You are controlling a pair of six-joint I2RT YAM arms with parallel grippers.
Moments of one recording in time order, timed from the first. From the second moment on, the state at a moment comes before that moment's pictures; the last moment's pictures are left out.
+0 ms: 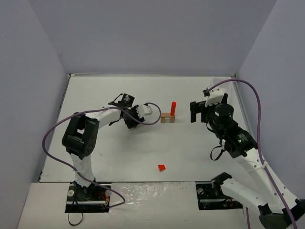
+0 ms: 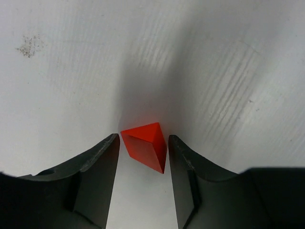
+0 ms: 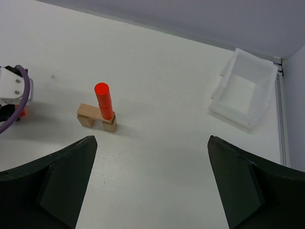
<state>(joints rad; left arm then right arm) -0.43 1.89 1.24 -0.43 0.29 0.74 0.49 0.85 0.96 -0.39 0.28 -0.03</state>
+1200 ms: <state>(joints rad) -0.50 1.90 1.34 -0.54 -0.22 -0.54 0.49 0.84 0.96 -0.39 0.28 -0.02</state>
